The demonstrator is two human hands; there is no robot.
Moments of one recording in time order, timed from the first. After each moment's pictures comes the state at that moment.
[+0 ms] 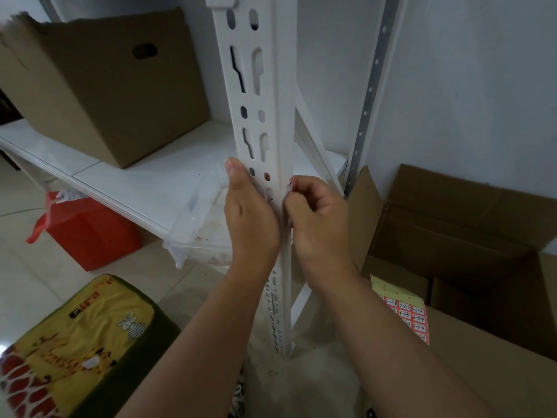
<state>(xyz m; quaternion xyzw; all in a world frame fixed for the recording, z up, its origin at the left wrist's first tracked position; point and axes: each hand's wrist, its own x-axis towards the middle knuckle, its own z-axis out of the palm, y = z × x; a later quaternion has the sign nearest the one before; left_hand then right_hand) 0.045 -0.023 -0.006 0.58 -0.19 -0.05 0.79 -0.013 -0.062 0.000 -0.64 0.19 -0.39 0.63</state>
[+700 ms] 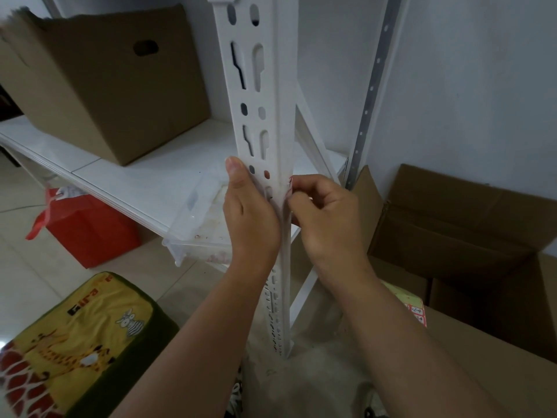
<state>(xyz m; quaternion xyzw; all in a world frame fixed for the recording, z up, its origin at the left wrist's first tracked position) 0.045 -0.023 -0.008 0.59 -0.19 -0.02 0.78 -0.018 -0.069 0.002 -0.67 0.20 -0.38 0.61</state>
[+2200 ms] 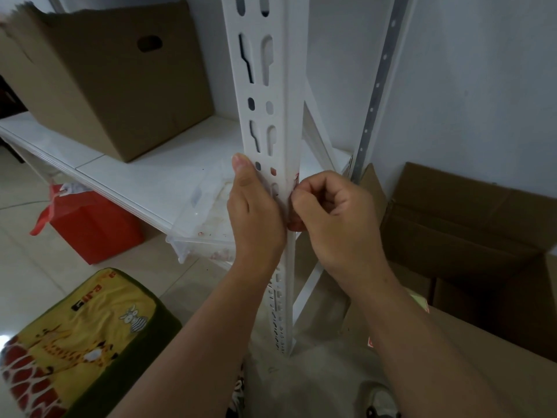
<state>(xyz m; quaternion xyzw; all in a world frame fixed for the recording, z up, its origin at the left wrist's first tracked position) 0.046 -0.019 -0.009 0.59 -0.21 -0.03 0.78 -0.030 -0.069 0.006 -0.74 0.18 -0.37 0.53</state>
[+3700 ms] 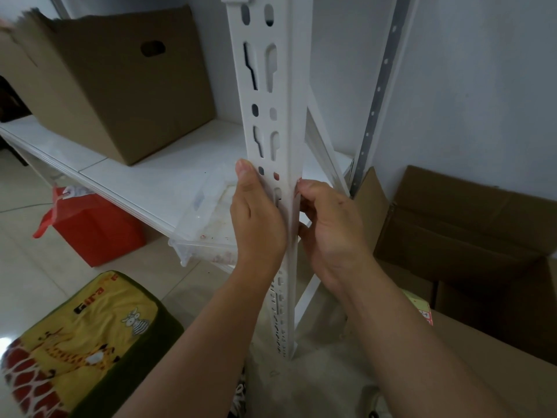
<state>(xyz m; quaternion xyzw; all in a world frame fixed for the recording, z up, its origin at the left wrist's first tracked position) 0.048 -0.020 -0.013 0.59 -0.21 -0.05 0.78 -0.015 -0.068 0.005 -0.51 0.17 -0.28 0.79</state>
